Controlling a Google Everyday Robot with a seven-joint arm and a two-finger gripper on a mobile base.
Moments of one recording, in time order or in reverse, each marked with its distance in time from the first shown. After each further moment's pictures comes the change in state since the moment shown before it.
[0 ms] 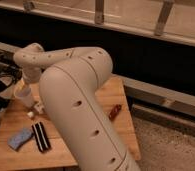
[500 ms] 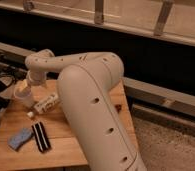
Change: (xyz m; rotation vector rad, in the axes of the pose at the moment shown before) arm -0.002 0.009 0.013 -0.122 -0.060 -0.035
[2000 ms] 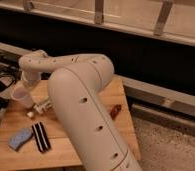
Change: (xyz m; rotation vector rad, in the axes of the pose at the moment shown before) arm -0.012 0.020 0.020 0.001 0.005 -0.014
